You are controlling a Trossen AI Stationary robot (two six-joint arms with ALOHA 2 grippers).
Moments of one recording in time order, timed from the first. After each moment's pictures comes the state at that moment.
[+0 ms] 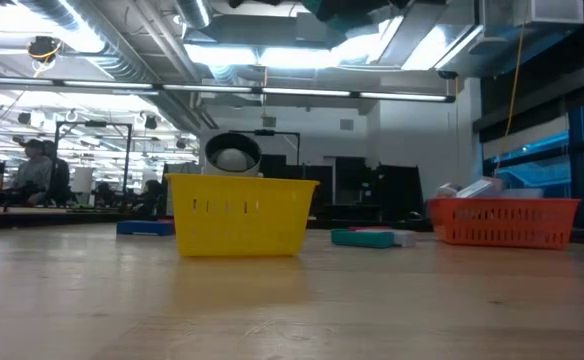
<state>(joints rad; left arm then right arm) 0.11 1.52 1.73 -0.97 0.09 -0.06 0.21 1.63 1.63 -0.86 0.66 0.41</state>
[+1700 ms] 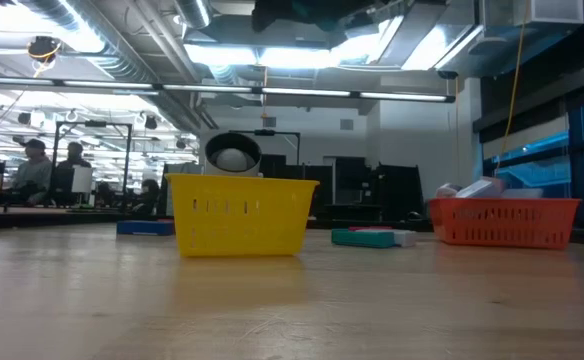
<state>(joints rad) 0.23 1.60 1.73 -0.76 0.16 -0.10 0.16 1.64 1.63 -0.74 0.73 0.15</state>
